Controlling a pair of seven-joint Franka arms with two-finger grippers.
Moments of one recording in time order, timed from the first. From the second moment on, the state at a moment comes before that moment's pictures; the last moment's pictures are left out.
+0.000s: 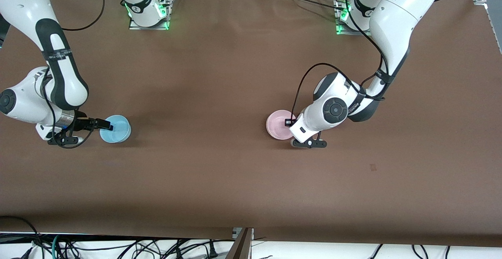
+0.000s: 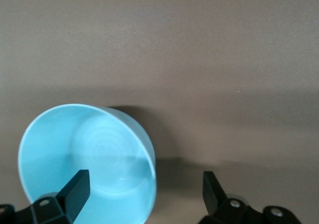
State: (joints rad) left arm -0.08 0.73 -0.46 -1.63 0.08 2.23 -0.50; right arm -0.09 0.55 -0.12 -1.91 0.33 2.36 -0.45
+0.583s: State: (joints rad) left arm -0.09 0.73 -0.46 -1.63 0.08 2.24 -0.50; right arm -0.09 0.55 -0.12 -1.90 0.34 2.37 -0.46
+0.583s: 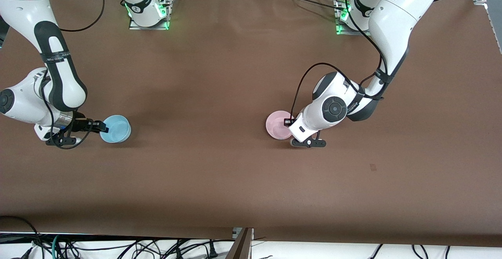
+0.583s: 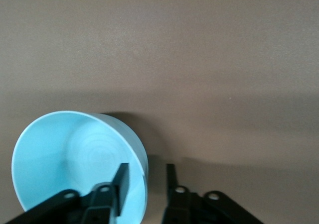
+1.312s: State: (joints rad) left arm 0.00 0.54 -0.45 -1.61 0.09 2.08 -0.50; right arm -0.09 0.51 -0.08 -1.79 0.36 2.14 -0.47
